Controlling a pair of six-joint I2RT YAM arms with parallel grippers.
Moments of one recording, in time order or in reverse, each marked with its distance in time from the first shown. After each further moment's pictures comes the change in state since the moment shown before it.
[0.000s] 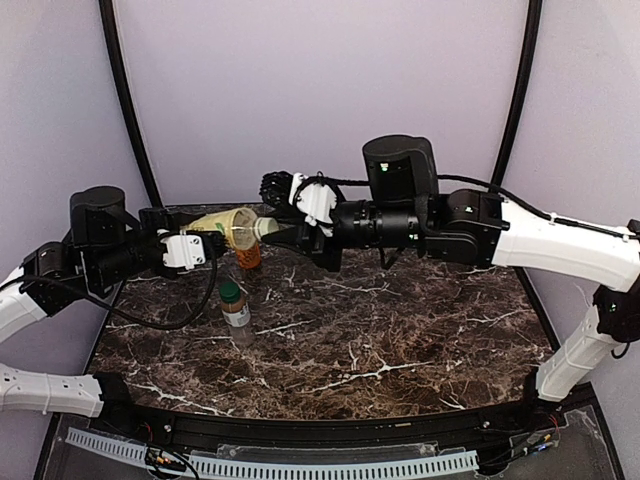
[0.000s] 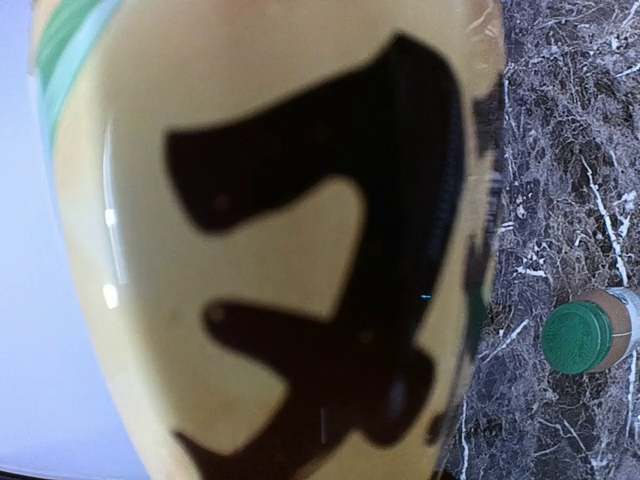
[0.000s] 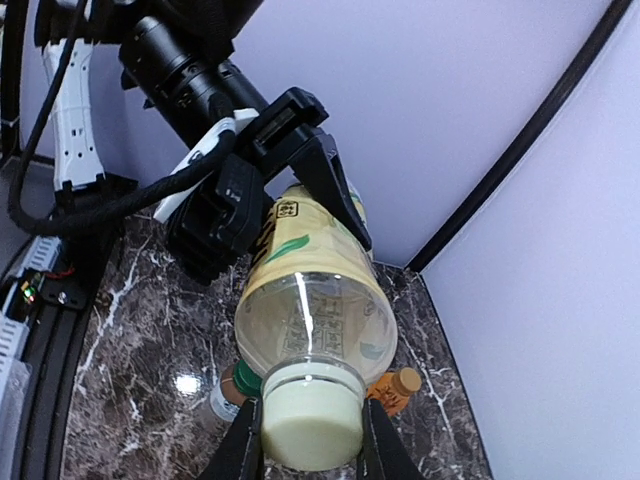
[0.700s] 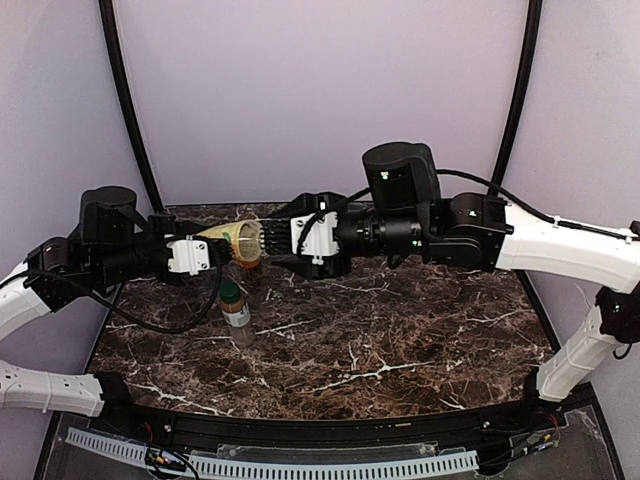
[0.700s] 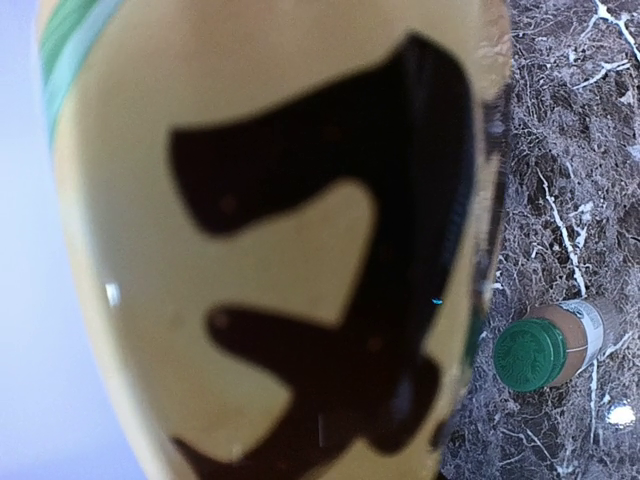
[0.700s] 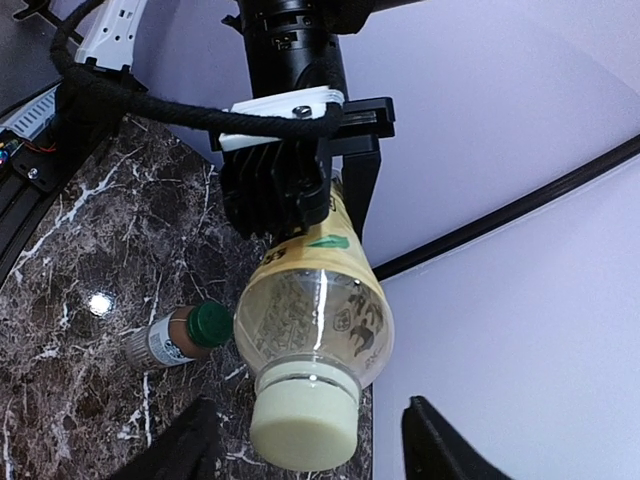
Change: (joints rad) left arm -0.001 0.039 0.021 -0.080 0.082 -0.064; right arm 0.011 -0.021 -0.024 -0.055 0.022 -0.478
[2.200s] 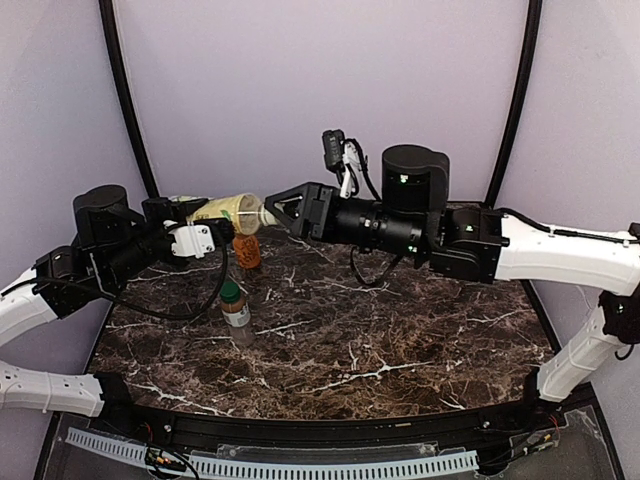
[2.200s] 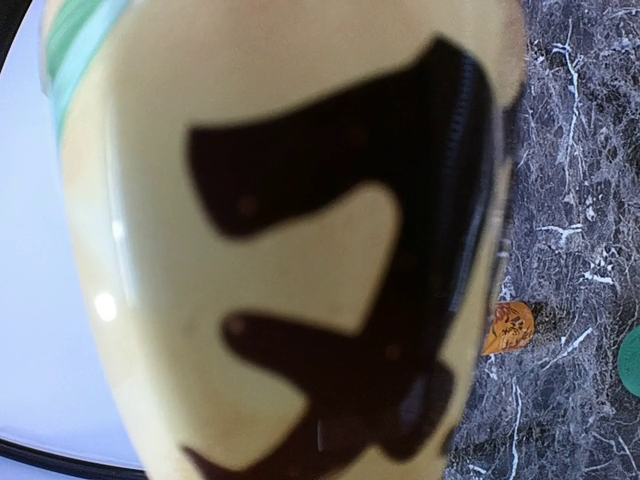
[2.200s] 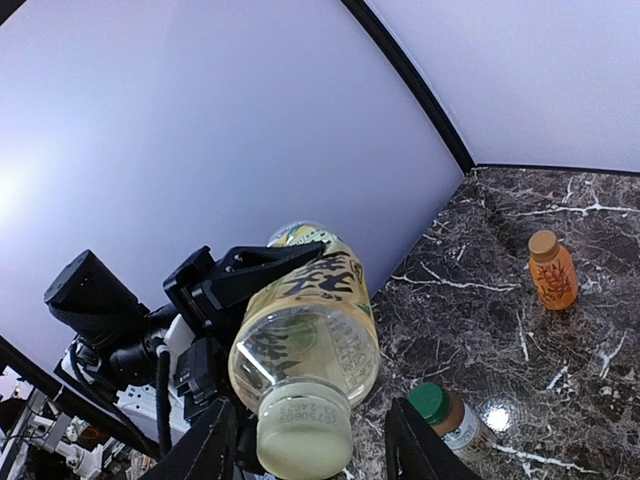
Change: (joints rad) left arm 0.000 -0.007 -0.072 0.292 -0.152 0.134; right arm -0.007 -0.010 -0.106 0.303 0.178 1.650
